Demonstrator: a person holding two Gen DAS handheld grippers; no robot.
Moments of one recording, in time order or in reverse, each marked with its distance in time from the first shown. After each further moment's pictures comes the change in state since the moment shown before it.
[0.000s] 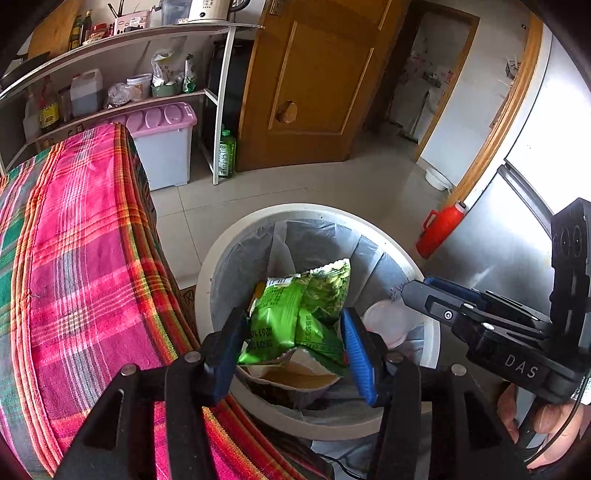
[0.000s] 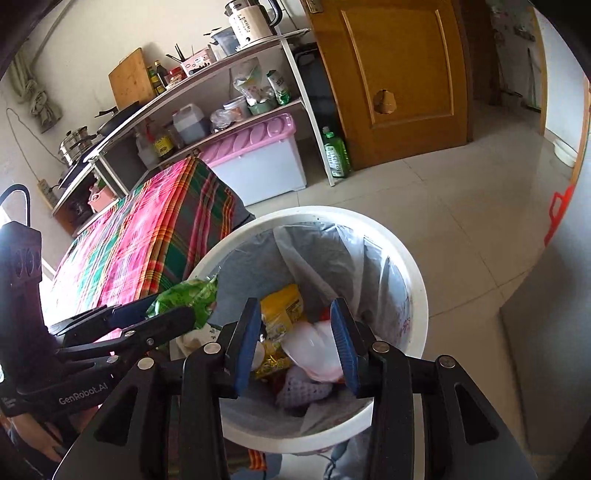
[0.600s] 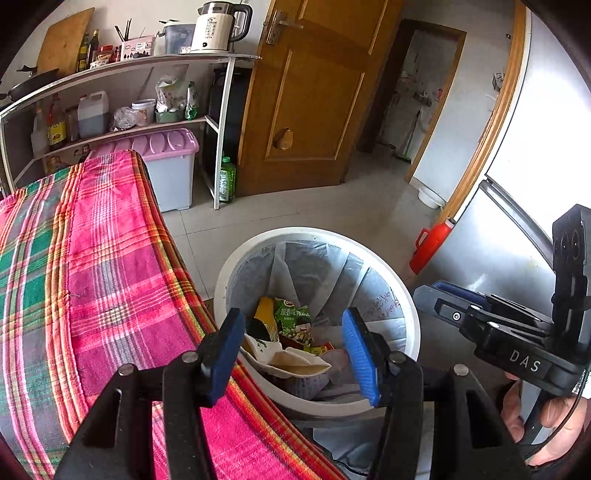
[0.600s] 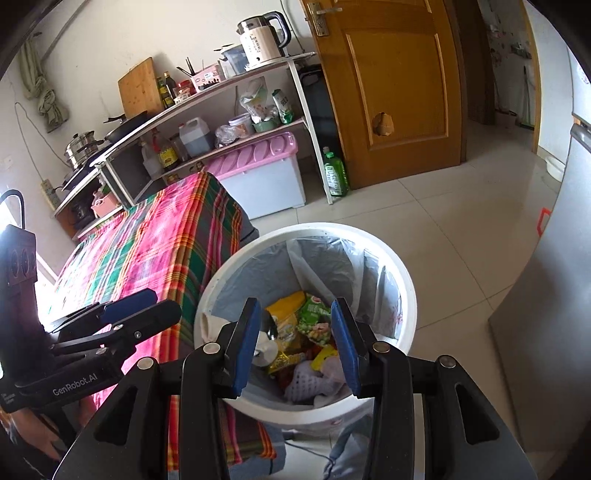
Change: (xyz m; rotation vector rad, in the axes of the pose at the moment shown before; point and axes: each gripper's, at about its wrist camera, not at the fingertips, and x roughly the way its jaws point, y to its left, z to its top) left arm -0.052 0.003 -0.011 0.021 -0.112 -0.007; right arm -0.047 0.023 -0.013 -0.030 -0.075 -0.018
